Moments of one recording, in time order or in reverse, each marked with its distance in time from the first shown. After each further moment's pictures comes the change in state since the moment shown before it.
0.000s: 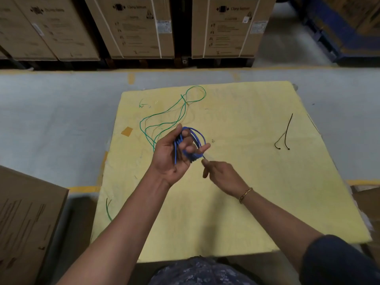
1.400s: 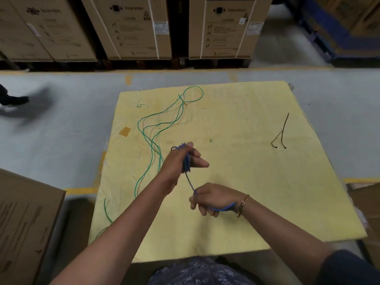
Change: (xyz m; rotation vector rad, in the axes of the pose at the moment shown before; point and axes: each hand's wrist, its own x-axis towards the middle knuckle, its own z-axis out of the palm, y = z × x) left_hand 0.002 -0.030 -0.027 0.777 0.236 0.010; right_hand -0.033 -0.017 0.016 -0.003 -0.613 0.244
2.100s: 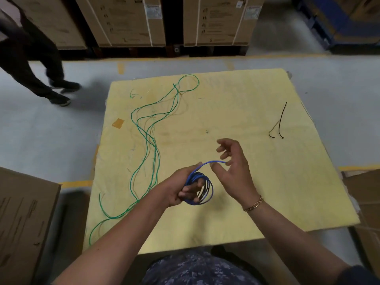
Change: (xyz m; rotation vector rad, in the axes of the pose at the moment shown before) left_hand -0.013 -0.049 0.004 -0.031 -0.326 -0.561; right_hand -0.017 0.019 -0.014 0.060 1.046 -0.468
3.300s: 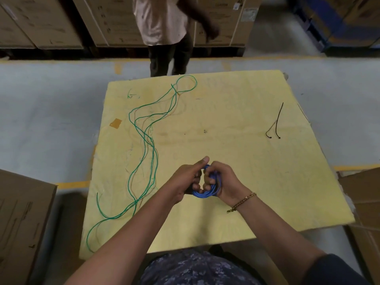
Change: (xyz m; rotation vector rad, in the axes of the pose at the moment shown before) left_hand 0.010 0.004 0.019 0.076 0.350 0.139; right_hand -0.001 0.011 0.017 0.696 -0.399 0.874
